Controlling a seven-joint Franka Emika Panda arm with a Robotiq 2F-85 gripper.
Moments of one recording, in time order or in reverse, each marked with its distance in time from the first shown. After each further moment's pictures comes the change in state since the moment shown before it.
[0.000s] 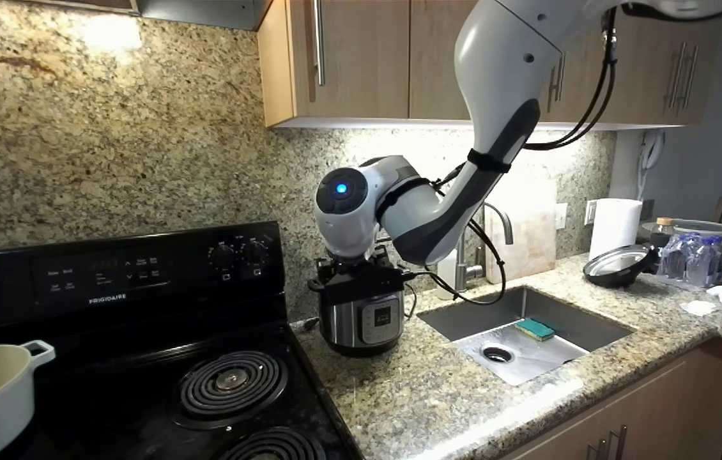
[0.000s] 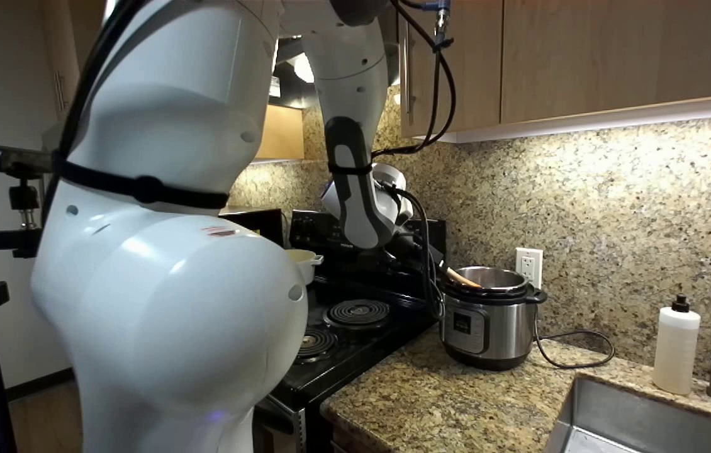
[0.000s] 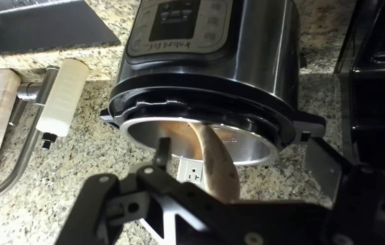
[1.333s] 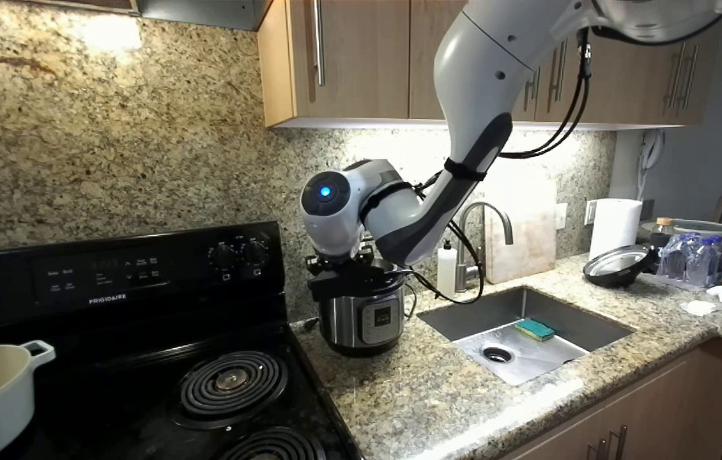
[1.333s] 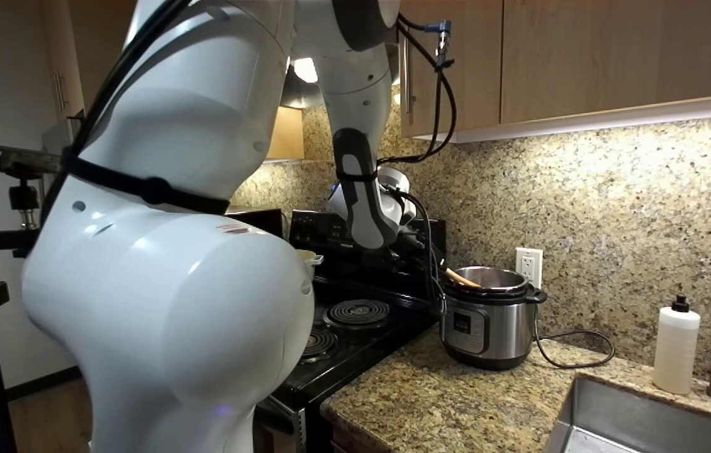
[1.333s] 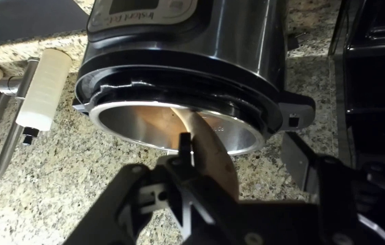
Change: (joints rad) arm 0.079 0.087 -0.075 0.122 0.007 0.001 0.002
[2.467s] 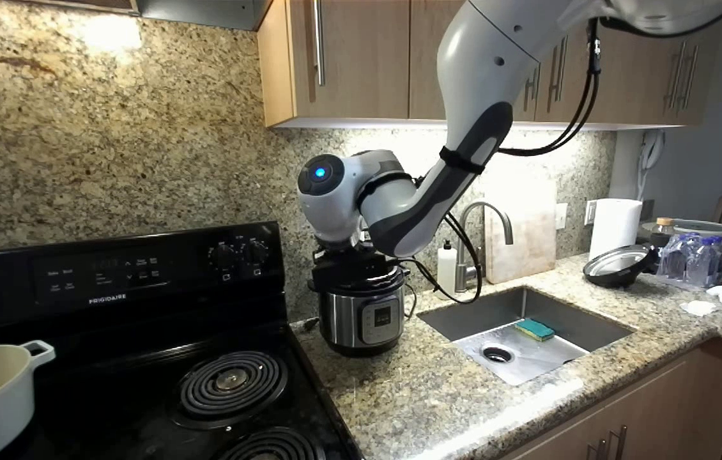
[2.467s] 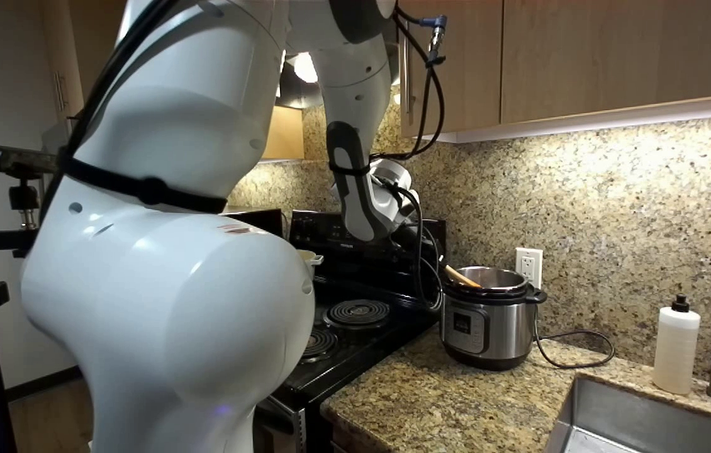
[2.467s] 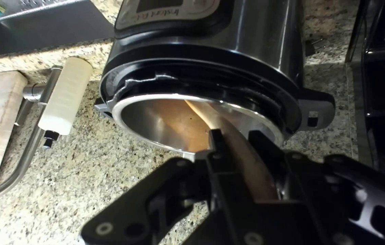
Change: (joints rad) arm 0.008 -0.030 -0.014 0.003 0.171 -0.026 -0.154
